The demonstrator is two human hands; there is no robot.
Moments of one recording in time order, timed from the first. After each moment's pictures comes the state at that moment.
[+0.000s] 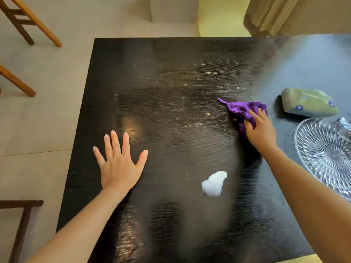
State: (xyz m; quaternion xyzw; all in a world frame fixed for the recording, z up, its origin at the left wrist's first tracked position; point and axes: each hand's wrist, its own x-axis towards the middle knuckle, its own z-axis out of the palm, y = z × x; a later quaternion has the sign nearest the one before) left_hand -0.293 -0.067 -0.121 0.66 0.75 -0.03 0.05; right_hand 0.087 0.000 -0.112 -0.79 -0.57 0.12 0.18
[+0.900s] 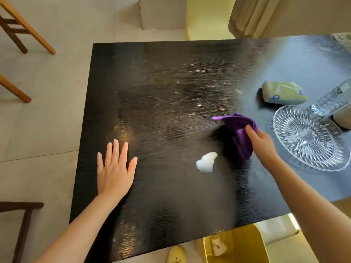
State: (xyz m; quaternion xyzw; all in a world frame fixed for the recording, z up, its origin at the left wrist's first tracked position) left_hand -0.316 -0.124 -0.107 0.70 0.70 -0.02 0.10; right_hand 0.057 -0.112 -0.055 -0.78 -0.38 0.33 0.37
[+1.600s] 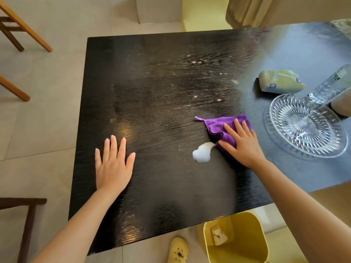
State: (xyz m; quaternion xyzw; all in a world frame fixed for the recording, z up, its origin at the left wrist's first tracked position) left_hand -0.313 -0.138 -0.108 0.71 0.70 -0.05 0.06; right_hand 0.056 -0.137 -0.100 -0.74 -0.66 0.13 0.04
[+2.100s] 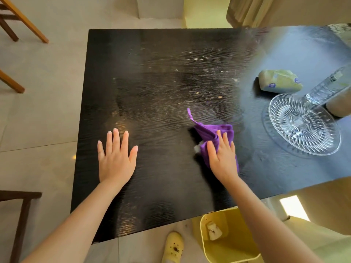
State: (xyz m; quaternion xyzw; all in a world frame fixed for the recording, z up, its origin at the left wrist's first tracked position) left_hand -0.314 -0.137 -0.114 0.71 0.70 -0.04 0.04; right_hand -0.036 -0.171 -0.101 -0.78 -0.56 0.20 0.20
